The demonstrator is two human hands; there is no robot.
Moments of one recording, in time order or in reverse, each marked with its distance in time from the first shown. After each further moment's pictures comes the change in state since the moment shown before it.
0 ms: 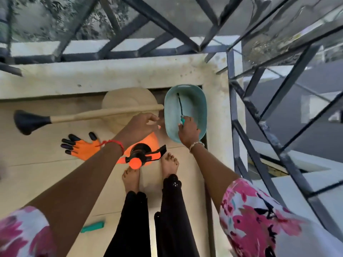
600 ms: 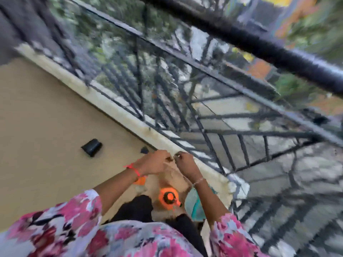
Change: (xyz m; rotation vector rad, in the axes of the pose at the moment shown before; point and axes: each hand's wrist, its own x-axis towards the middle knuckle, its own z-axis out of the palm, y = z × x) left_hand -0.405 0.093 -0.141 0.170 0.472 0.135; right_hand -0.366 -0.260 -0.199 -0.223 -0.204 -0.833
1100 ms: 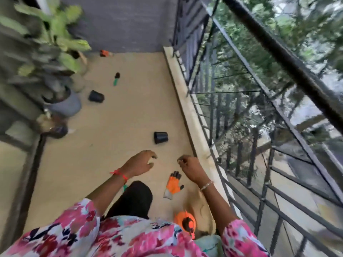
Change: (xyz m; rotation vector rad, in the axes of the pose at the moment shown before) left_hand -0.239 -0.093 -0.007 -0.322 0.628 -0.657; right_hand -0.029 -0.194 0.072 -0.376 -0.465 -0.597
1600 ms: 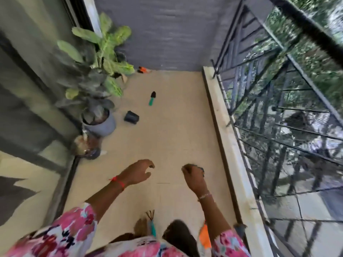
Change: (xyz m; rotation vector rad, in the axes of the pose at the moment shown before) left_hand 0.109 -0.239 -0.207 -0.023 0.026 -0.142; right_hand 0.272 -0.198 0.077 0.084 0.012 -0.007
